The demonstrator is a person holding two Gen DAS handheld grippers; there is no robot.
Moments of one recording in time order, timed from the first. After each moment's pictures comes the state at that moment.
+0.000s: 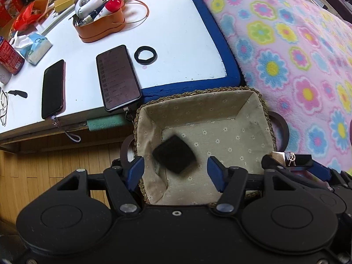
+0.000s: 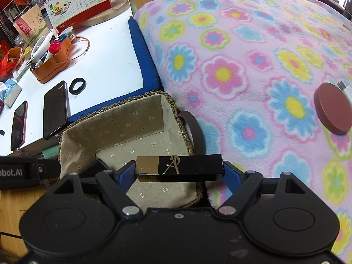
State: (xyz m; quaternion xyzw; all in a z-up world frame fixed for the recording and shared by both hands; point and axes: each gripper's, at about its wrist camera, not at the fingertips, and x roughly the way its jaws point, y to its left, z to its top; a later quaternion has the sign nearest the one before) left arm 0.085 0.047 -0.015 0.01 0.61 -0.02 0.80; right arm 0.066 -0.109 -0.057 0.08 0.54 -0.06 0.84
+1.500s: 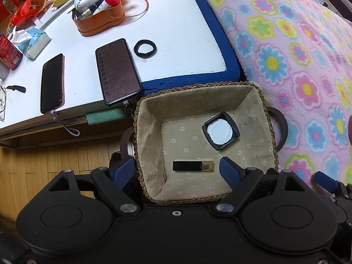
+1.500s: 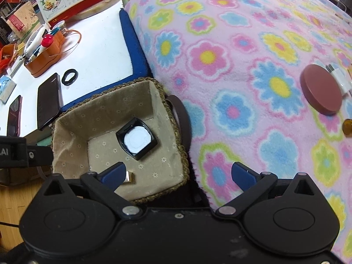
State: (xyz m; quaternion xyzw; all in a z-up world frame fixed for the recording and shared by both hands) left arm 0.084 0.051 -0.015 0.00 0.62 -0.02 0.78; right arm 0.046 -0.119 -0.055 0.08 0.56 -0.09 0.82
